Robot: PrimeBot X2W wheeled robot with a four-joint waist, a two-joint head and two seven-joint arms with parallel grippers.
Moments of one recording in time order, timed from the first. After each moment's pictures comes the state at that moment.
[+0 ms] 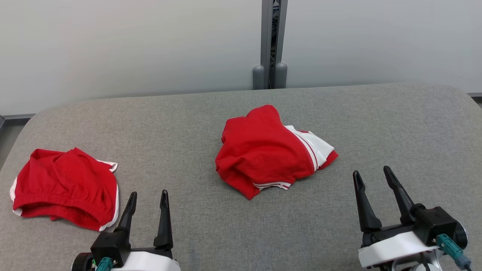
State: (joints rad) left arm 0.03 0.05 -0.18 0.14 -0.27 0.11 -0.26; right arm -0.05 -0.05 0.14 0.14 0.16 0.13 -0.26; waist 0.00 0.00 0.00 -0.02
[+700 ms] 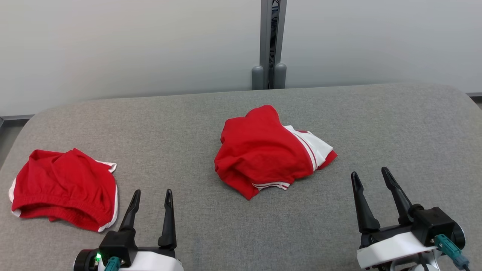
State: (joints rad) left arm 0.03 0.05 -0.20 0.14 -0.22 0.13 -0.26; right arm -0.05 -0.05 0.14 0.14 0.17 0.13 -0.26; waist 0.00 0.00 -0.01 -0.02
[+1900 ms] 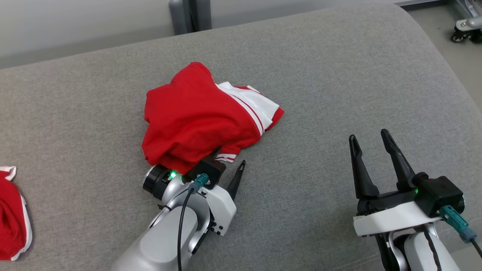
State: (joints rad) left arm -0.60 0.05 -0.82 0.78 -0.41 0.04 -0.20; right arm -0.18 -0.05 0.16 0.11 0.19 0.13 -0.26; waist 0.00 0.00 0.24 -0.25
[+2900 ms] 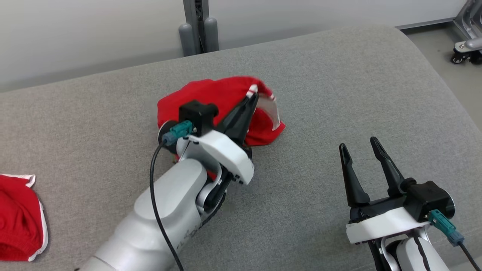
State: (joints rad) left arm -0.76 0.05 -0.83 0.60 -0.80 -0.01 -0.26; right arm -0.17 -0.05 0.19 0.13 0.18 0.13 -0.26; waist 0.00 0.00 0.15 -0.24
